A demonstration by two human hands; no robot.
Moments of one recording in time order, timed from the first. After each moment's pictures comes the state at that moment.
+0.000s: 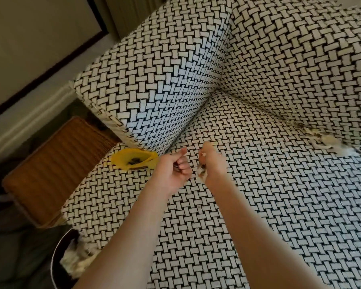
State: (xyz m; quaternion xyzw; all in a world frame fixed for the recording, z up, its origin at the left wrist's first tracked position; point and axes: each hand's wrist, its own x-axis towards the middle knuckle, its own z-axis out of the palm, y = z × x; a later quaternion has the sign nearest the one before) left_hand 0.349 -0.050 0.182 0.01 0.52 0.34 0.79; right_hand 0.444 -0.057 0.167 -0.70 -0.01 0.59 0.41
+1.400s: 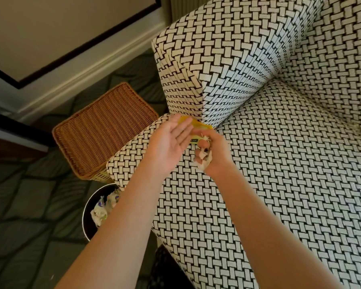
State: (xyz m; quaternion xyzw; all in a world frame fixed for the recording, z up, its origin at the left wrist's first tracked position) left_hand 0.230 -0.066 0.210 0.09 0.51 0.47 0.72; right_hand 0.334 -0.069 0.170 -0.50 -0.04 0.76 0.42
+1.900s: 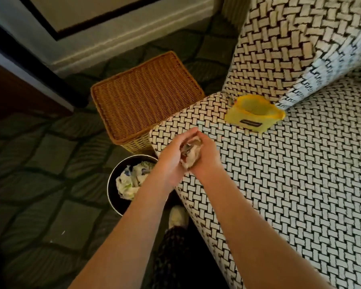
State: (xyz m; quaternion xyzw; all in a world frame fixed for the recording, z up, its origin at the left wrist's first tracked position) left_hand 0.128 -0.143 0.160 0.03 0.59 0.41 0.69; right_hand 0.193 -0.114 0.121 -0.50 0.06 0.79 0.36
